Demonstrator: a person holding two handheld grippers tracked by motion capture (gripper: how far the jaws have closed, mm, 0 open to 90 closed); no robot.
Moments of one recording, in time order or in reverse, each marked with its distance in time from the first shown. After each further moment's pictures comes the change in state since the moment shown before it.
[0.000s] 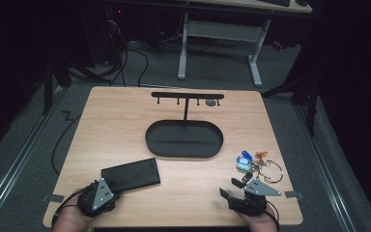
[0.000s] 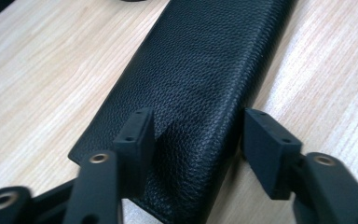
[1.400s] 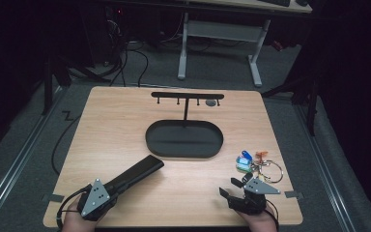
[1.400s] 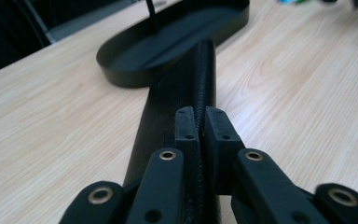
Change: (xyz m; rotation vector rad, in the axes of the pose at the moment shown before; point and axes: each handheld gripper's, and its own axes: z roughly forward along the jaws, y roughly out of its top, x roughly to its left) left arm -0.006 0.032 -0.033 -0.284 -0.097 -0.193; right arm -0.003 0.000 0.003 0.006 0.009 0.017
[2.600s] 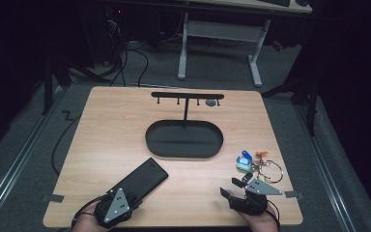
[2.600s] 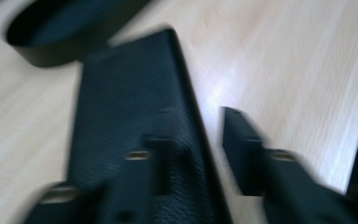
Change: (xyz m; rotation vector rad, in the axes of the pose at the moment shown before) left arm -0.037 -0.017 0.035 0.204 -0.108 0.223; right arm 0.000 0.001 -0.005 -0.012 0.001 -0.008
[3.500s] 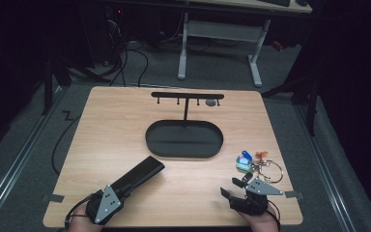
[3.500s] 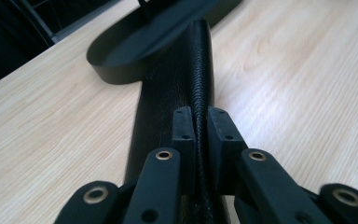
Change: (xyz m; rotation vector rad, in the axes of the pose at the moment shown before) left arm 0.020 0.003 -0.029 -0.144 0.151 -0.140; right arm 0.000 0.000 0.000 -0.002 0.000 0.002
